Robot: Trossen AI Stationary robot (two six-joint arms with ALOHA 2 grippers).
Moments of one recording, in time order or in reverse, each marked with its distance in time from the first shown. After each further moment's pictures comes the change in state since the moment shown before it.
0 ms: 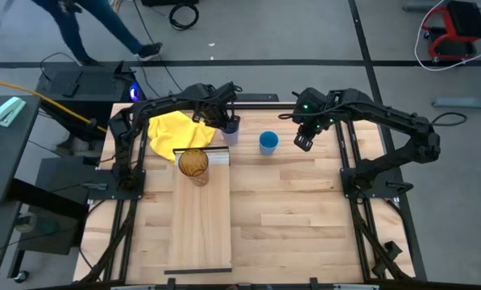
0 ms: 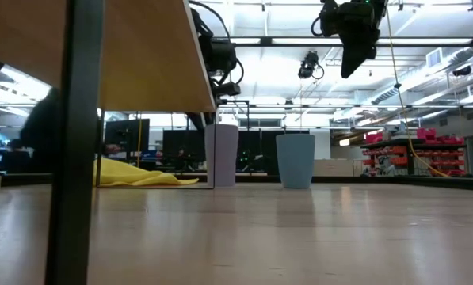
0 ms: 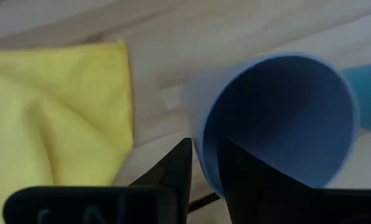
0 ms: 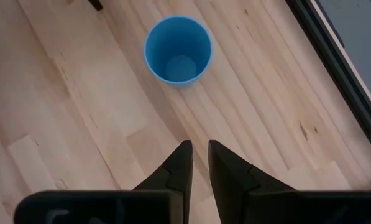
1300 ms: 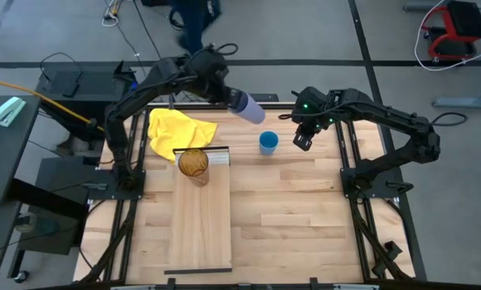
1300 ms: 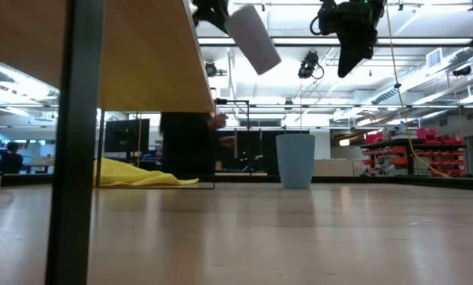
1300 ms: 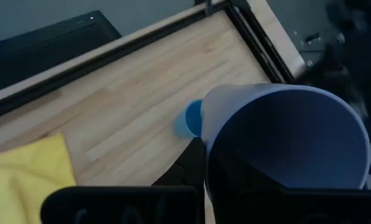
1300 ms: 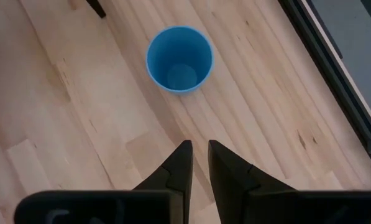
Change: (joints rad) left arm -0.094 -0.073 0.651 -0.260 0.003 0.113; right arm -0.003 0.000 0.000 0.026 0.000 -0.026
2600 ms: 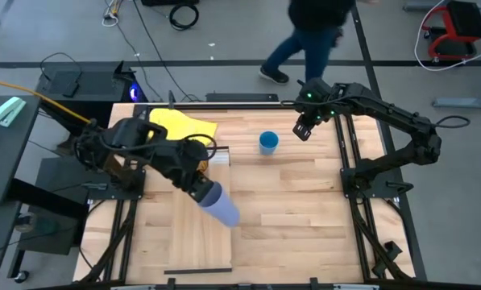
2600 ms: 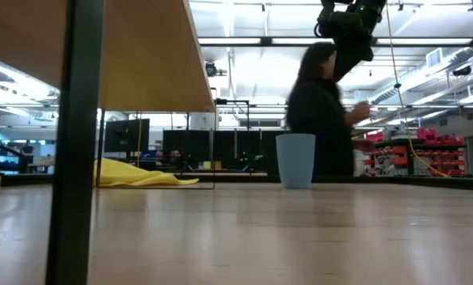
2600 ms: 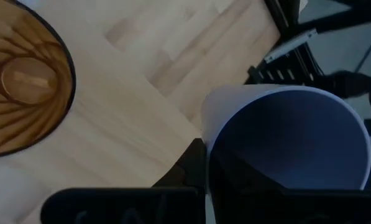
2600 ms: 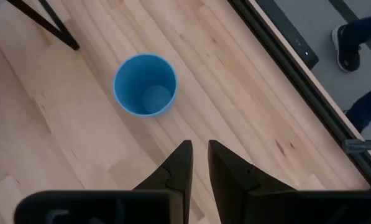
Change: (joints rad) left arm -0.702 -0.149 0.035 -0.297 0.021 -0.531; right arm -0.106 -0.008 0.000 0.060 0.008 0.000
